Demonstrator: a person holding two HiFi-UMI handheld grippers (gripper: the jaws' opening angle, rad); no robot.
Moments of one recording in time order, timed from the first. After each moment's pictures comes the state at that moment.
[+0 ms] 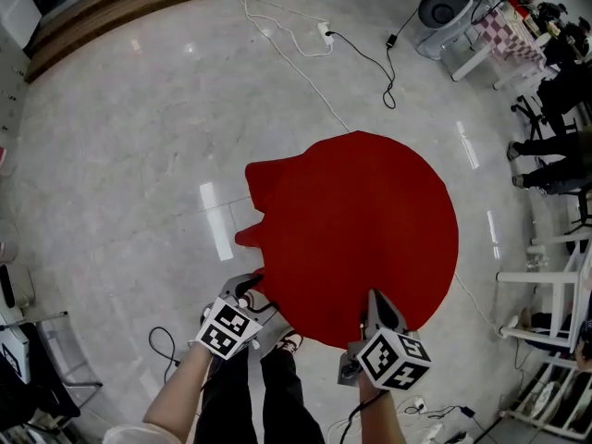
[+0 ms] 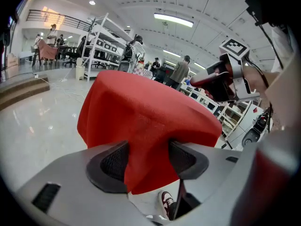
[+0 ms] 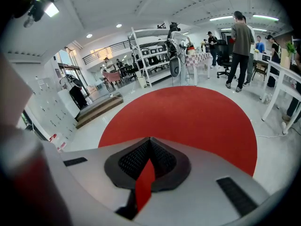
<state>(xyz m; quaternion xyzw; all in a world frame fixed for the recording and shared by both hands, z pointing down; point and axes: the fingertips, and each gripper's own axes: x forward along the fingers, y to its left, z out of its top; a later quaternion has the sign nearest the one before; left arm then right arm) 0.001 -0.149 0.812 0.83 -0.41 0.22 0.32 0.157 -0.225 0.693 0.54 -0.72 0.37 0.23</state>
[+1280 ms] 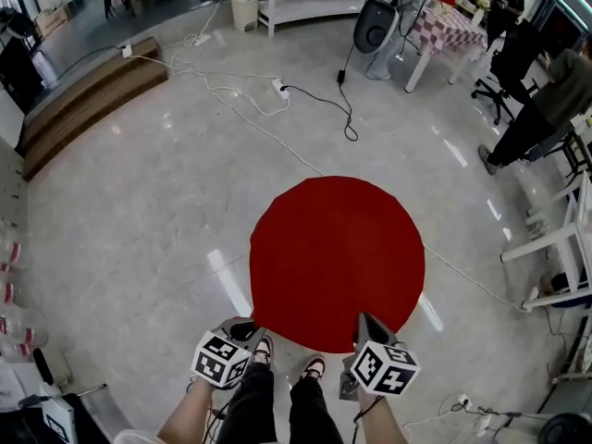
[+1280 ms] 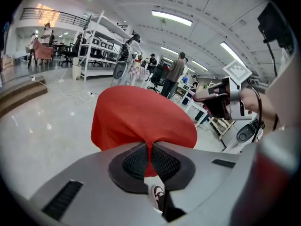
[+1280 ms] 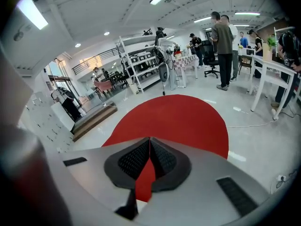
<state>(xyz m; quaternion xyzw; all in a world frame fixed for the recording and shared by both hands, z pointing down) -0.027 -0.138 0.726 0.83 -0.38 0.24 0.34 0.176 -0.191 0.653 0.58 -0.69 0.39 0.19</state>
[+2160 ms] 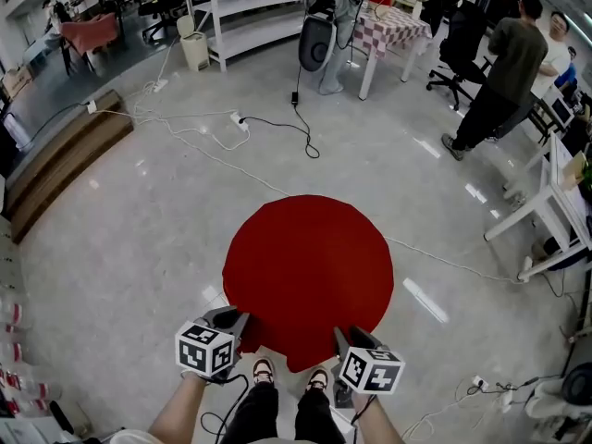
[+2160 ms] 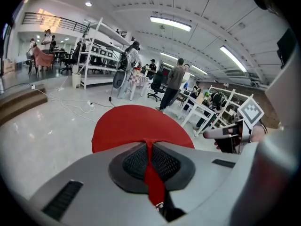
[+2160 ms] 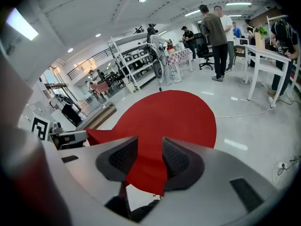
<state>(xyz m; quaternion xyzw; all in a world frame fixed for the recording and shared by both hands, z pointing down) -0.011 -0.221 0.647 0.83 -0.40 0.22 0.32 0.204 -0.170 0.655 0.58 -0.67 0.44 0.17</state>
